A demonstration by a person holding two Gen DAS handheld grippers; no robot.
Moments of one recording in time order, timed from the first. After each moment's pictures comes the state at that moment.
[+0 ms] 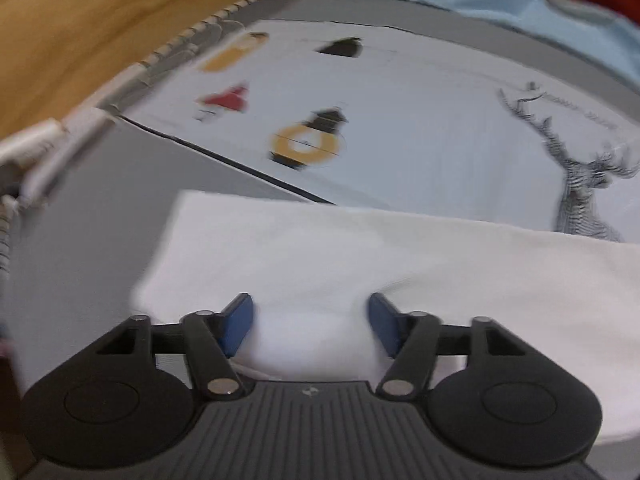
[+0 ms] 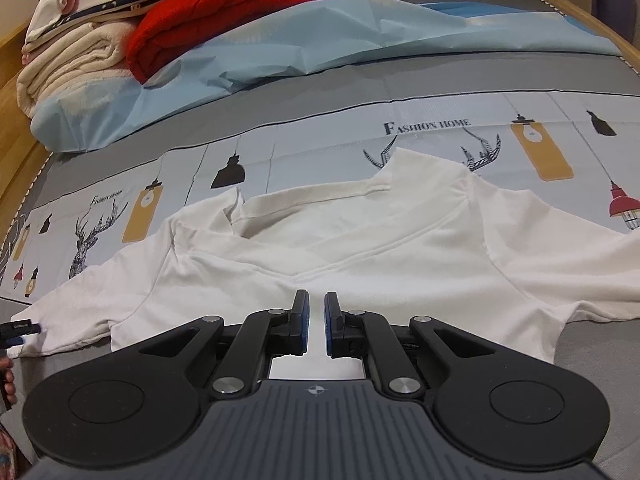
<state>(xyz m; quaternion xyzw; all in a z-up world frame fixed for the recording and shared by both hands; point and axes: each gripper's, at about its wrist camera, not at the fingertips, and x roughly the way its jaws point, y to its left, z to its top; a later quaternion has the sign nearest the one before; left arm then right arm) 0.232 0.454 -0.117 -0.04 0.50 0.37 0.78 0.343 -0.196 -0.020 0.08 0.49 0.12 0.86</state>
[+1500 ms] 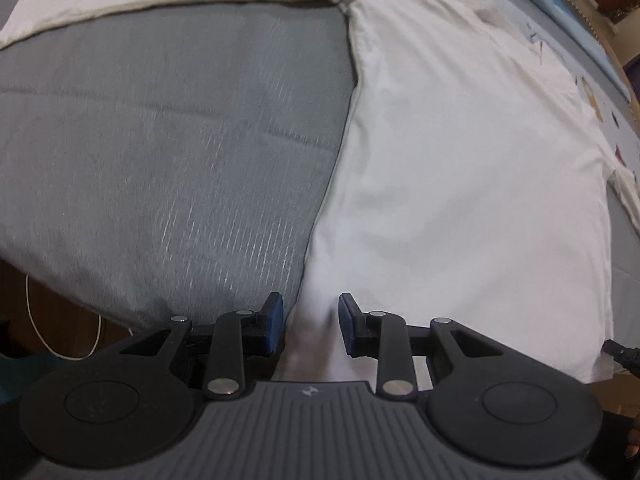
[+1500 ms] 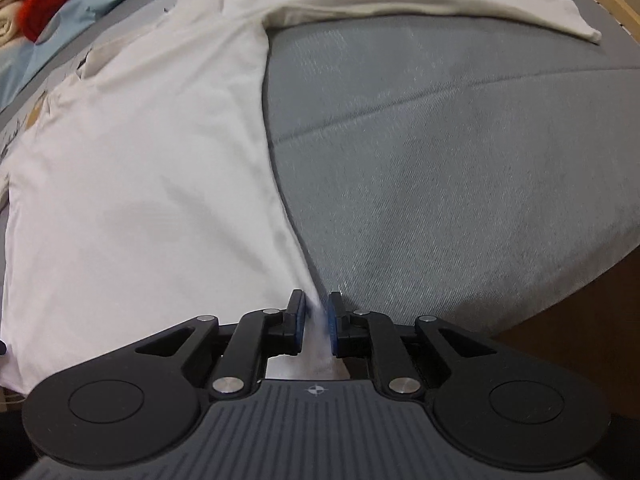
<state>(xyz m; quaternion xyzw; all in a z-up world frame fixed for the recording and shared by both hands) 0.037 0.183 -0.107 -0.16 0.63 0.06 0.76 0.104 -0.374 -0.104 0.12 0.59 -0.01 0.80</state>
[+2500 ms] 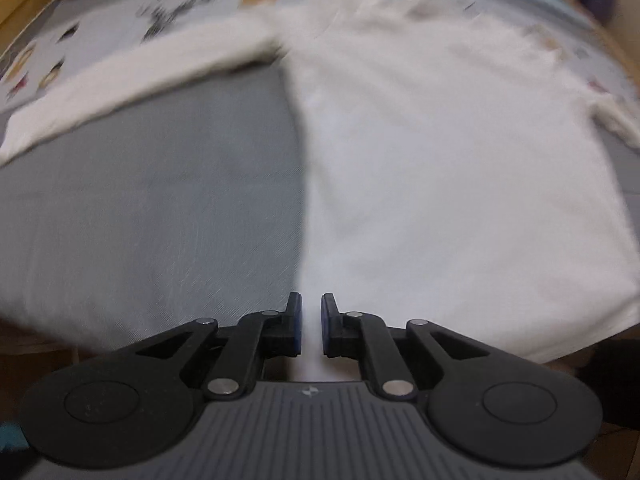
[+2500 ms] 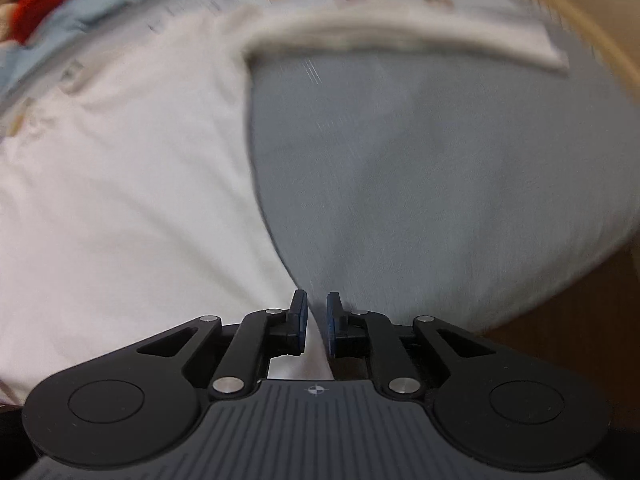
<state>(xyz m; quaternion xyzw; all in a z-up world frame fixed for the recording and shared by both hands) 0.025 0.137 -0.078 -0.02 0.57 0.02 0.82 0.098 -0.374 -0.071 0.08 0.53 -0.02 0.85</state>
